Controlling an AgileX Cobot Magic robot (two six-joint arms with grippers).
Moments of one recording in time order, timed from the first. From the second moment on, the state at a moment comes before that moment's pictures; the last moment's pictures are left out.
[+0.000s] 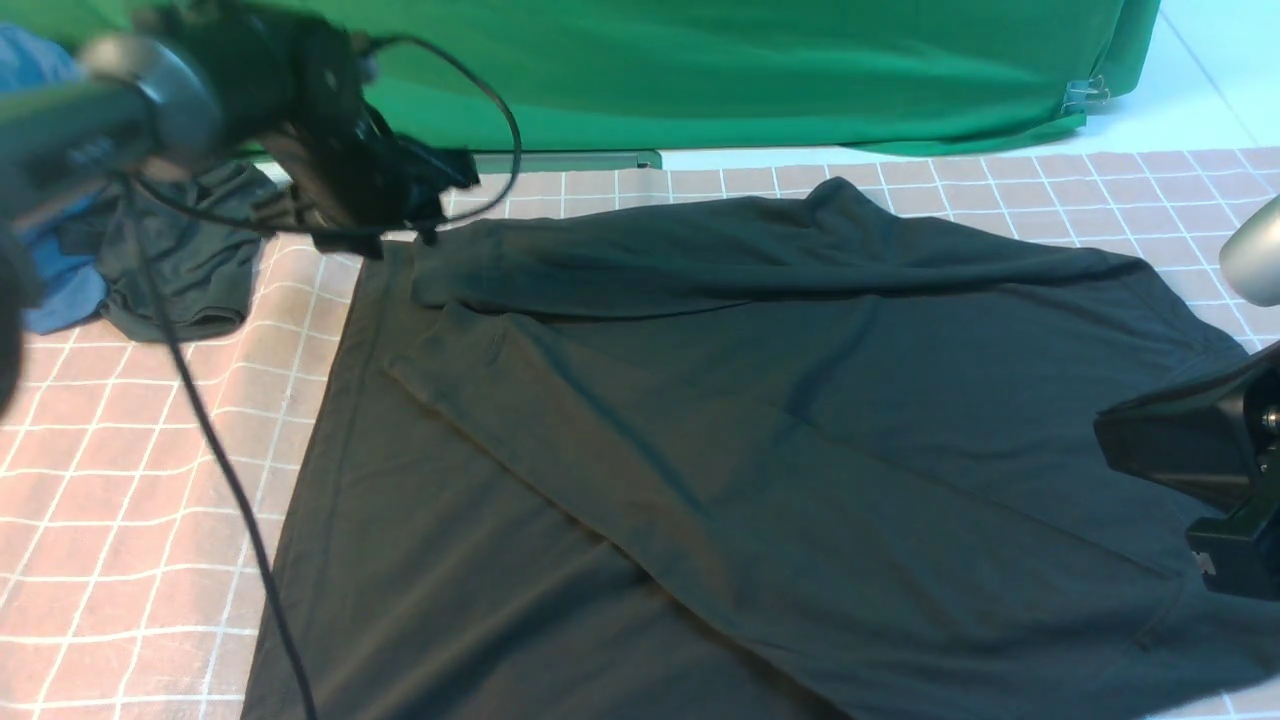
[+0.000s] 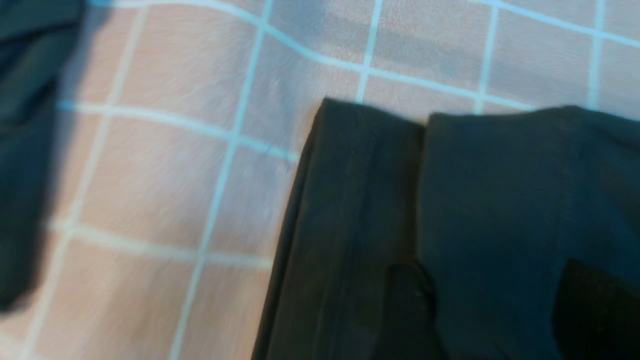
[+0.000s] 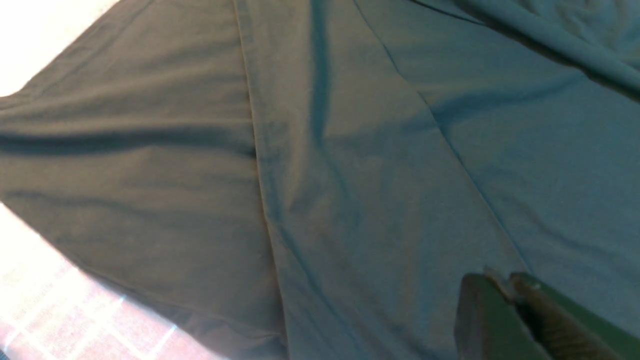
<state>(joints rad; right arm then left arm) 0.50 0.90 -0.88 0.14 0.79 -0.13 -0.13 2.14 -1.69 0.16 0.65 -0.48</state>
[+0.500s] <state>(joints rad) 0.50 0.90 -0.88 0.14 0.79 -0.13 -0.13 2.23 -1.69 0.10 0.56 -0.31</state>
